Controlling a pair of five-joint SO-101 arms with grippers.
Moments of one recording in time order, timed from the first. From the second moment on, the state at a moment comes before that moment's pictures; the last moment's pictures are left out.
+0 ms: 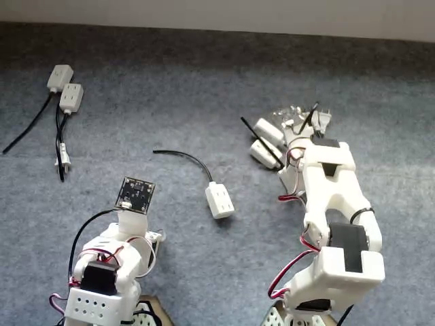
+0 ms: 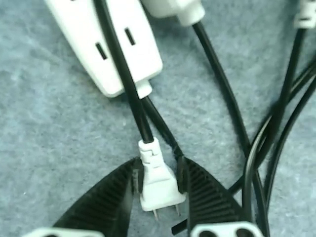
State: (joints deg) left arm 5.3 -104.2 96.2 76.1 0.0; right arm -1.0 10.2 27.7 52.3 33.2
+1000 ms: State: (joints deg) left arm 5.3 -104.2 96.2 76.1 0.0; right arm -10.3 10.5 -20.6 95.6 25.5
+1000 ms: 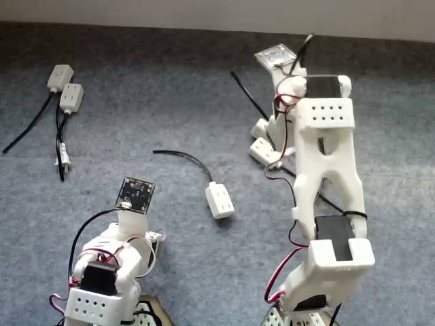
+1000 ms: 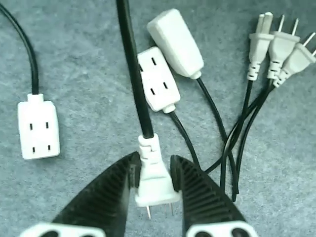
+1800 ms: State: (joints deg) left arm 5.3 -104.2 96.2 76.1 0.0; right arm -22.5 10.5 -22.2 98.5 17.3
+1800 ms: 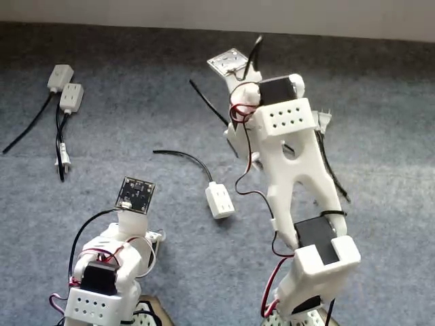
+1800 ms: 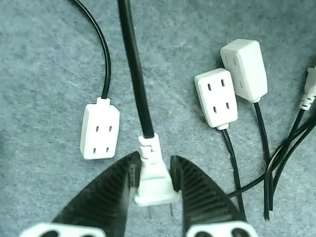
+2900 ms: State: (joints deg) left arm 32.0 -104.2 96.2 28.7 0.0; right arm -24.2 -35.0 19.6 63.5 6.7
